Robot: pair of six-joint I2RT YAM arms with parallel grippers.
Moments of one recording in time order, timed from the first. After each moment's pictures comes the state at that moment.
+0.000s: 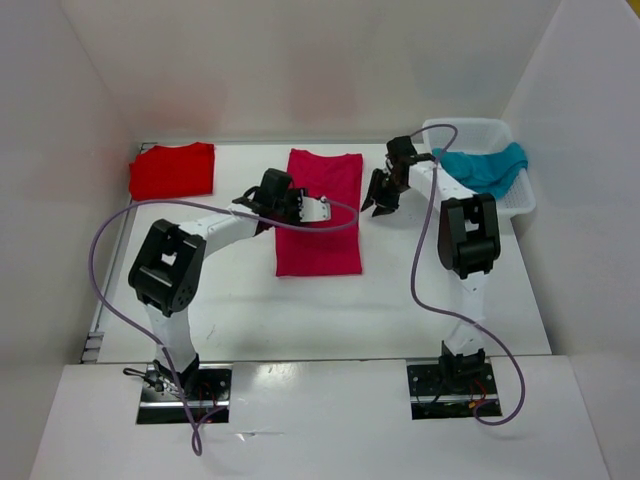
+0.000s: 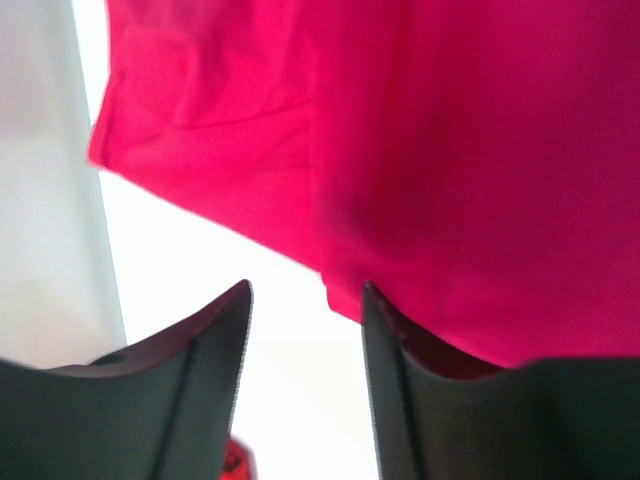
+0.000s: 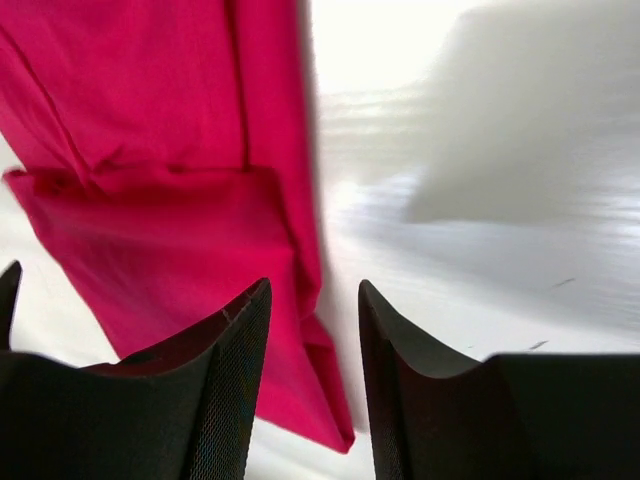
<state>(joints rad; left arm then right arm) -0.47 1.88 1.27 -0.14 0.11 1.09 0.20 2.15 1.70 -0.70 -0.30 0.50</state>
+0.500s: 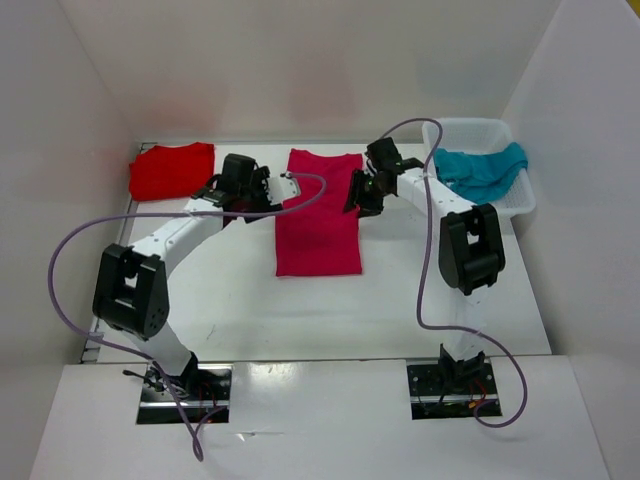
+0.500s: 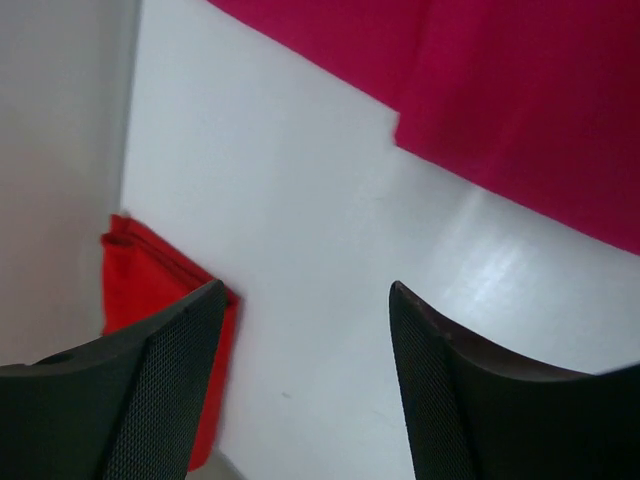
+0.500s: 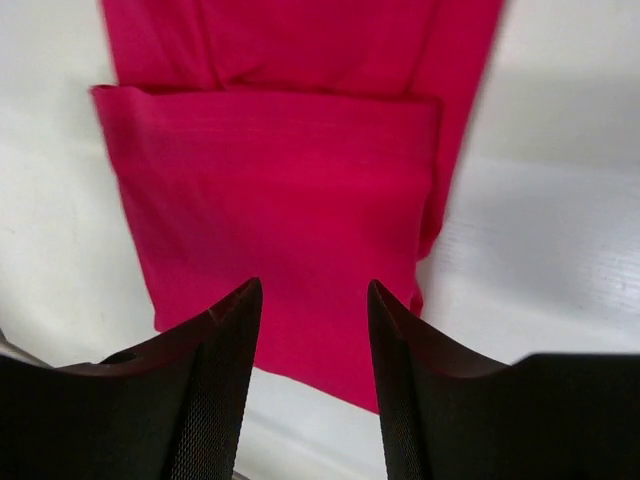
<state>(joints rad) -0.32 1.69 1.27 -0.29 0.05 0.97 0.32 1.99 1.62 -0.63 -0.26 0.49</state>
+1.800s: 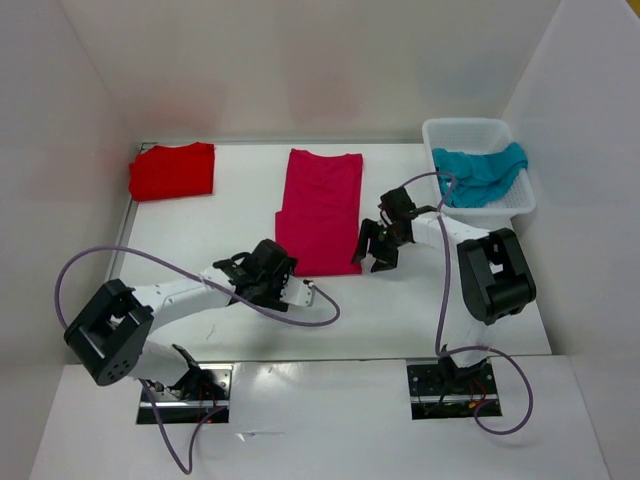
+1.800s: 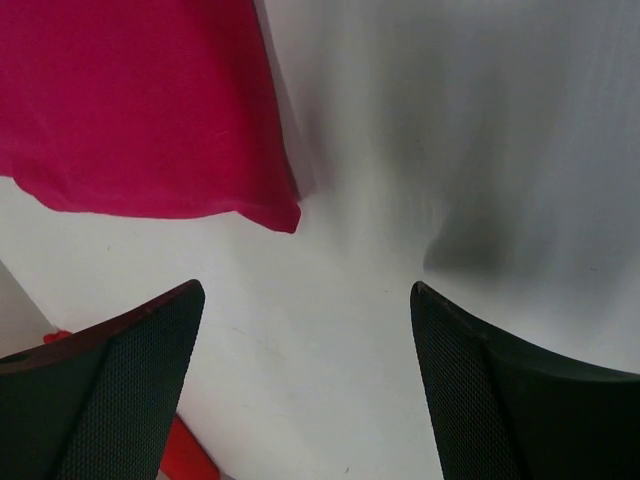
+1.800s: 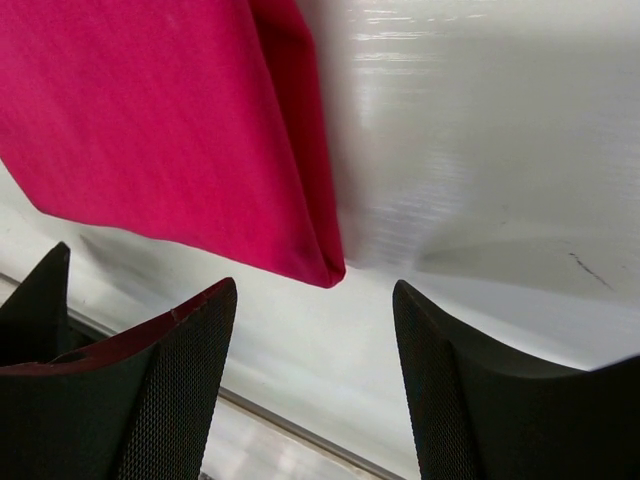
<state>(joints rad) -0.71 1.38 0.70 -0.32 -0.06 1.10 0.33 1.72 1.02 -0.49 -0.36 0.57</state>
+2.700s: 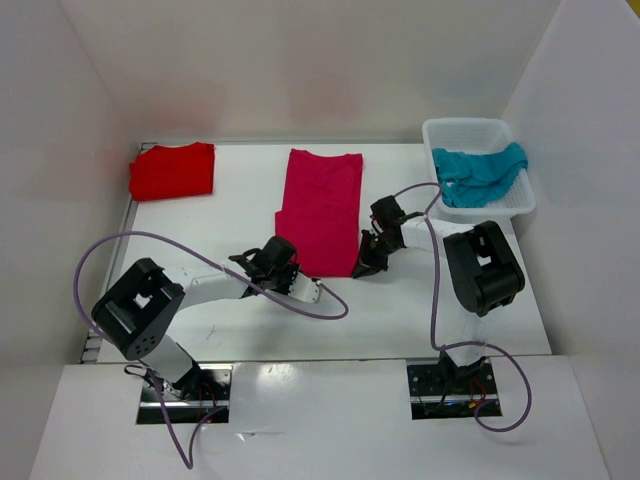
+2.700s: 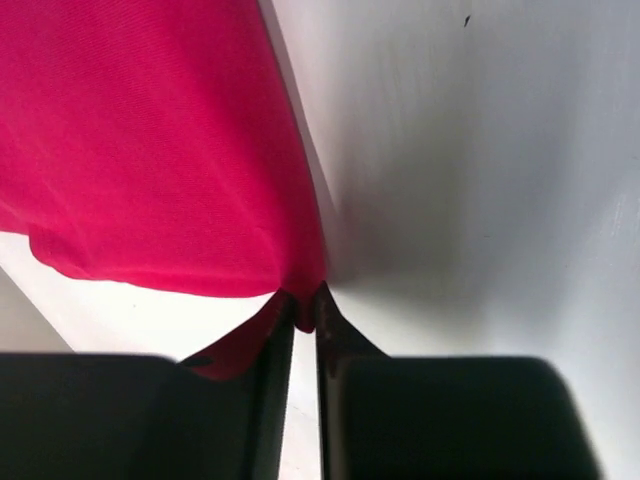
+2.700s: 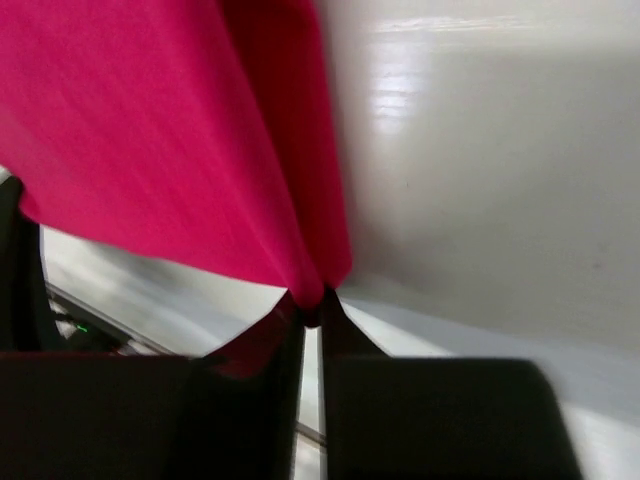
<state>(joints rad) -0.70 1.57 0.74 -0.17 -0.05 1.20 0.38 1.79 1.00 -0.43 -0.39 0.65</state>
